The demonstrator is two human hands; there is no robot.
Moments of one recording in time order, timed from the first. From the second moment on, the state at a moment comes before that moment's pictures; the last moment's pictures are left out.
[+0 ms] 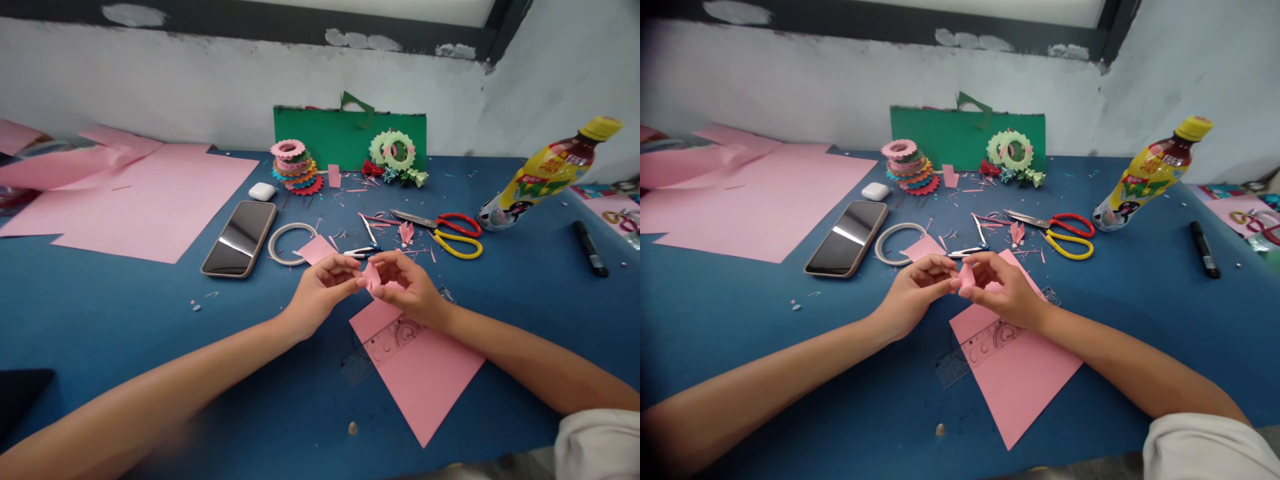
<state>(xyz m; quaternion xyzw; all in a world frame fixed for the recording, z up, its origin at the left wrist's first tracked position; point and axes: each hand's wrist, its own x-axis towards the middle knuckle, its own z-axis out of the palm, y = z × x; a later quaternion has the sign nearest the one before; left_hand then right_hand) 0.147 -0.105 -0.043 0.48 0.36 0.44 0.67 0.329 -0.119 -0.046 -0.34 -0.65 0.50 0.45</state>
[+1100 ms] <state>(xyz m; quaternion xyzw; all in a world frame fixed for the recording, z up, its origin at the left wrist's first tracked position) 0.145 -0.105 -0.037 0.56 0.40 0.34 0.64 0.330 -0.112 -0.040 -0.39 -0.62 0.56 0.39</state>
